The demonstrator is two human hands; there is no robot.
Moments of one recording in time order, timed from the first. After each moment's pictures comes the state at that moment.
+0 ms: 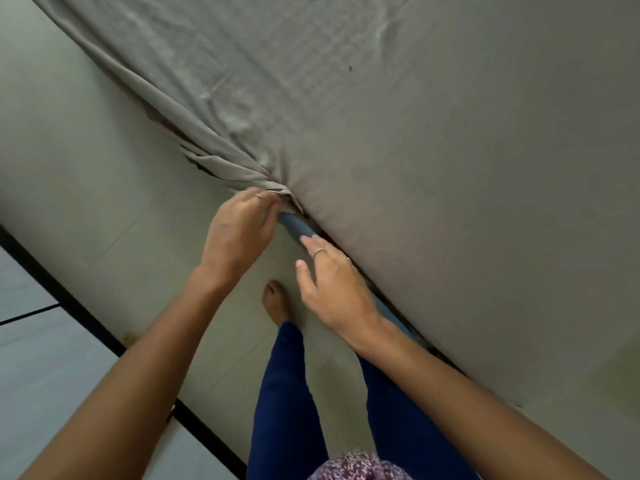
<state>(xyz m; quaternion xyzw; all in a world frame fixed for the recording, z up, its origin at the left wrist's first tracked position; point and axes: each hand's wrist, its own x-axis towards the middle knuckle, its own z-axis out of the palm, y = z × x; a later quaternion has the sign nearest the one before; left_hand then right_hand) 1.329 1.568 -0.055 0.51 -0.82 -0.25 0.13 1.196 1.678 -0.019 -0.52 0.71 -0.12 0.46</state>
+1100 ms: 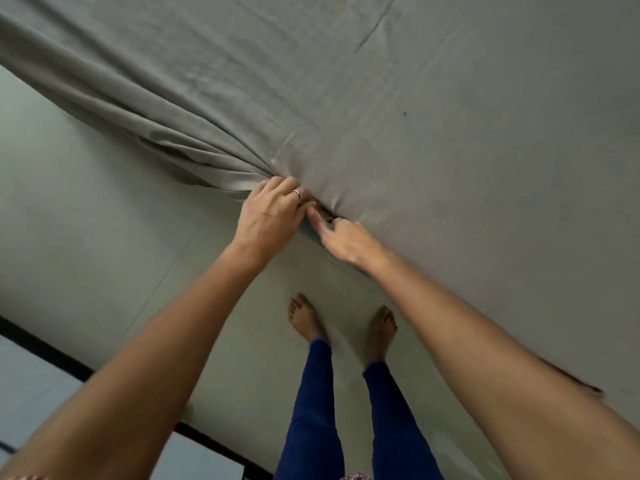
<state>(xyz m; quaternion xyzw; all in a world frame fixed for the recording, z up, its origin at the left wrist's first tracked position) 1.392 1.417 -0.110 0.31 -0.94 -0.13 0.09 1.264 1.503 -0.084 -0.33 0.79 0.05 0.51</state>
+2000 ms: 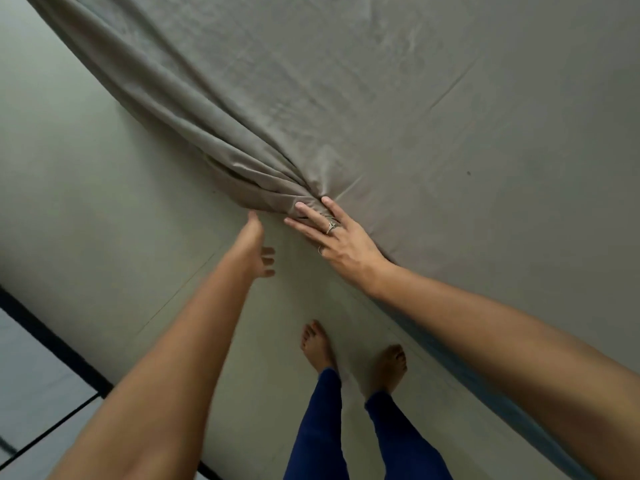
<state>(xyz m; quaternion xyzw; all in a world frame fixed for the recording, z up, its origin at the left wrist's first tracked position) 1.461 1.358 -0.114 0.74 -0.10 -0.66 0.02 1.308 1.429 -0.106 -0.87 0.43 0.24 0.03</state>
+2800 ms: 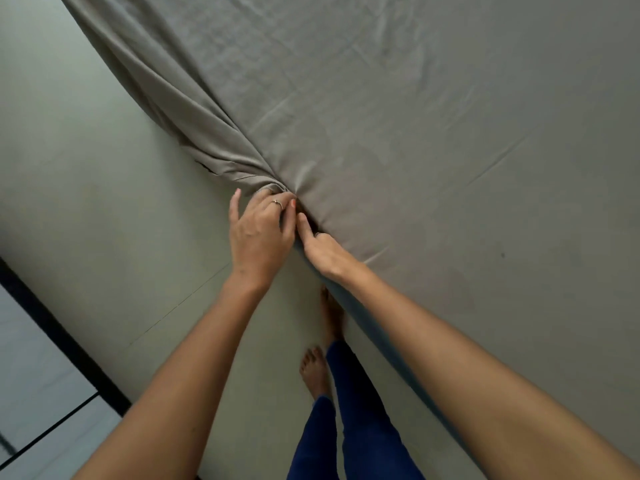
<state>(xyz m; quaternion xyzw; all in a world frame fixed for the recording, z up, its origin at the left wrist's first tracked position) 1.455 1.280 -0.110 0.62 -0.75 -0.17 0.13 1.344 1.307 -0.105 -0.34 0.71 0.02 0.61</state>
